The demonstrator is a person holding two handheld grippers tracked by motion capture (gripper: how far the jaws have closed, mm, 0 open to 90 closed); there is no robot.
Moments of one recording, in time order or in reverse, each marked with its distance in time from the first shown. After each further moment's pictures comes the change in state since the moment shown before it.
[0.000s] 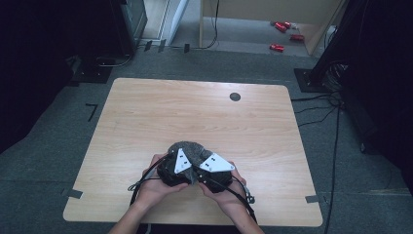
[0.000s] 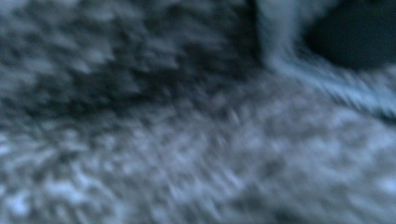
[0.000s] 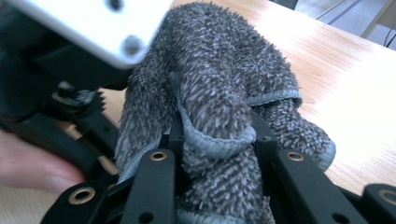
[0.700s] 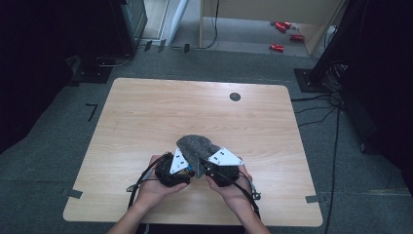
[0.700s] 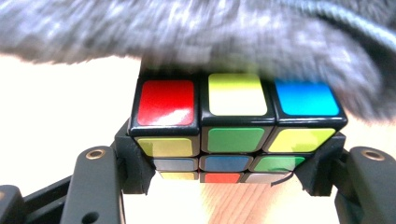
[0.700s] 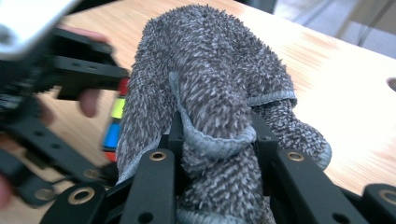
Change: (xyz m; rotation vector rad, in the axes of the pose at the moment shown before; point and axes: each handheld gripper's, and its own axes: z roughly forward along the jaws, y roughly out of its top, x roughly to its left) left arm 0.002 -0.002 -0.003 -0.037 -0.001 -0.032; right arm -0.021 0.000 -0.004 -0.005 -0.074 0.049
